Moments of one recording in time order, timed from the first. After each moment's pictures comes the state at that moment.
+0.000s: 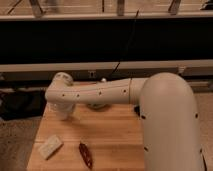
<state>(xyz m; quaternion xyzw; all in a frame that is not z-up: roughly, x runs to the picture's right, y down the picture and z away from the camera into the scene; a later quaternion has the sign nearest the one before) -0.197 0.134 0.779 -0.20 -0.19 -0.51 0.82</state>
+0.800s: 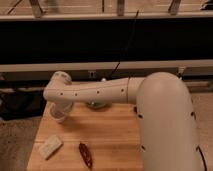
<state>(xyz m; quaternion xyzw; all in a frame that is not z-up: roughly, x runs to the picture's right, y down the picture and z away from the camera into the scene) -0.208 0.131 0.780 -0.20 -0.20 -0.52 0.81</state>
